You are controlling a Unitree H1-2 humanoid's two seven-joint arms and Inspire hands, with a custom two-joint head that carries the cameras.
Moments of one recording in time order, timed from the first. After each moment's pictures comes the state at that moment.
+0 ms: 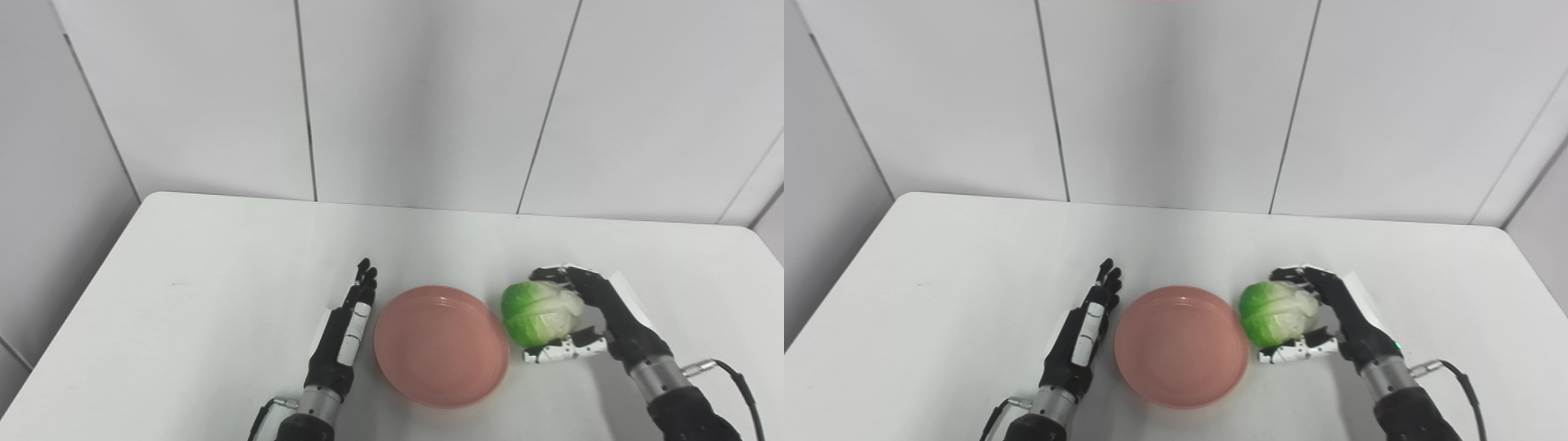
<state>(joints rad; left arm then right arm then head) -0.19 -0.14 -0.13 0.23 0.08 -0.13 -0.03 -0.27 -0.35 0.05 -0.13 -0.28 0.05 0.23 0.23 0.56</state>
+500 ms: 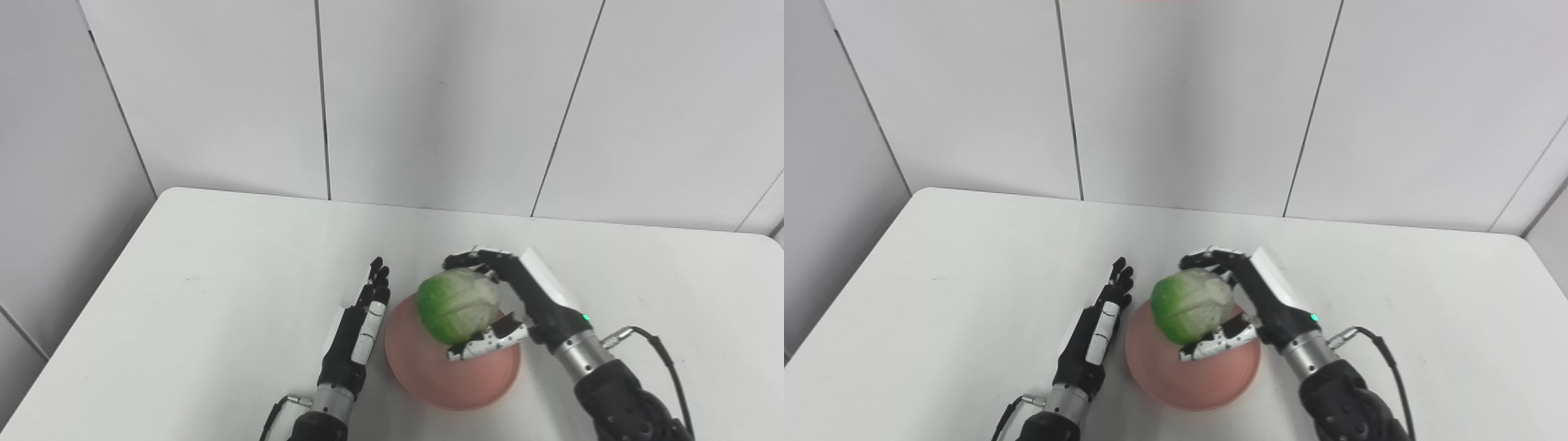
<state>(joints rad) -0.19 -0.14 -0.13 0.23 0.09 -0.14 0.00 -0.34 -0.24 0.24 -0.19 -0.45 0.06 0.25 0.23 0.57</state>
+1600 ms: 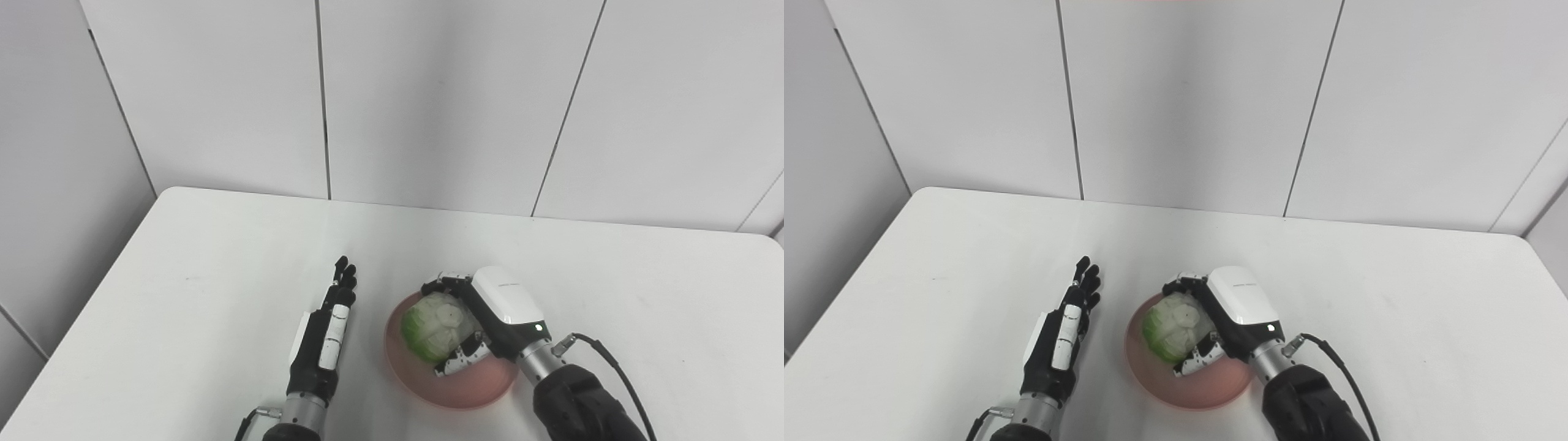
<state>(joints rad) -0.12 -0.12 -0.09 0.12 0.04 -0.13 0.00 -0.39 -0.27 0.35 -0.02 -0.78 -0.04 0.18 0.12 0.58</state>
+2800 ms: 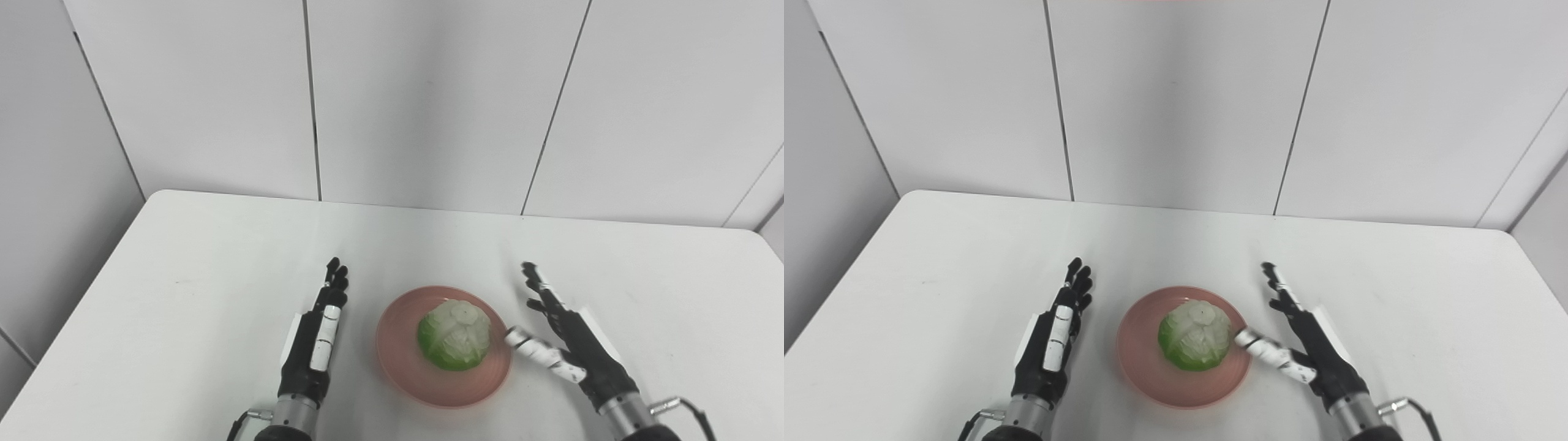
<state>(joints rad) -0.12 -0.10 -0.09 0.12 0.04 -0.14 0.00 -0.13 -0.14 -0.07 -0.02 -0.09 -0.09 0.21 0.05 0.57</state>
